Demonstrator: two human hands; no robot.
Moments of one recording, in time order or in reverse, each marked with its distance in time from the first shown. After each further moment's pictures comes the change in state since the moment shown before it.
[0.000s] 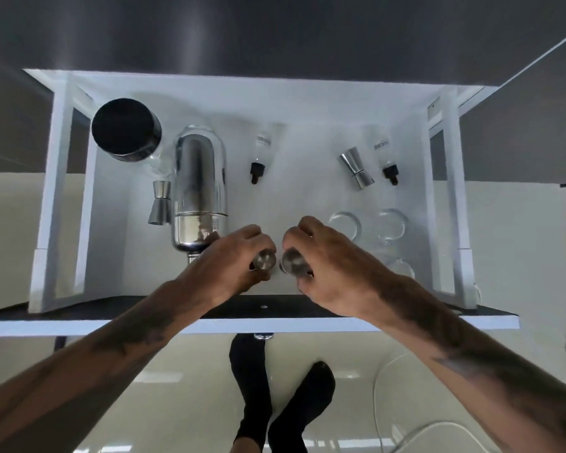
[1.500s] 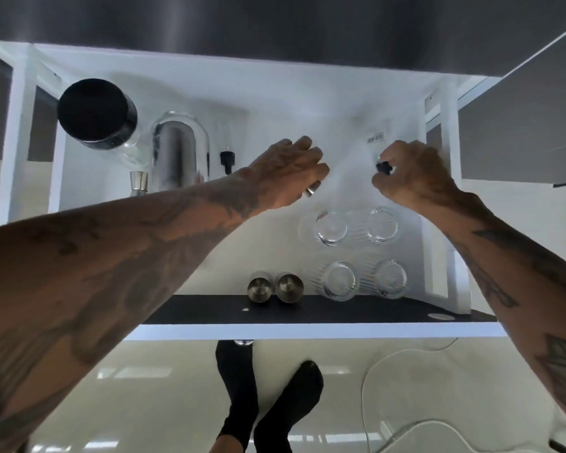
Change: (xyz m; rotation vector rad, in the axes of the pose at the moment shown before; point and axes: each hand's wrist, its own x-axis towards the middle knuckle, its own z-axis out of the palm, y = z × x) left_hand 0.158 0.017 -0.014 0.623 -0.030 0.288; right_hand 0.048 0.153 -0.050 -0.155 0.366 0.549
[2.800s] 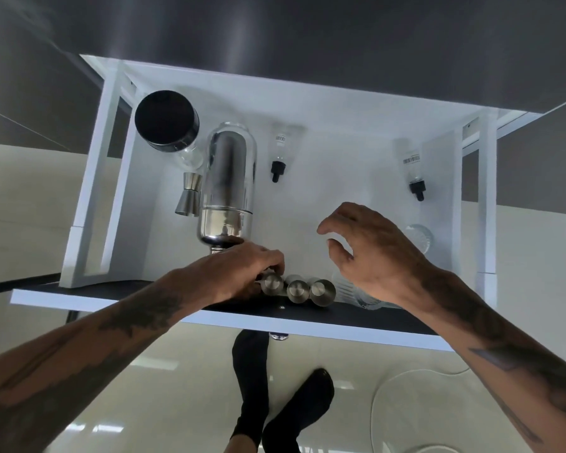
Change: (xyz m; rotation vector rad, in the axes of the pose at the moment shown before) left_hand -0.174 0.022 0.023 -0.720 -0.333 -0.321; right_hand -0.101 -0.093 -0.003 0.103 -0.205 -0.544
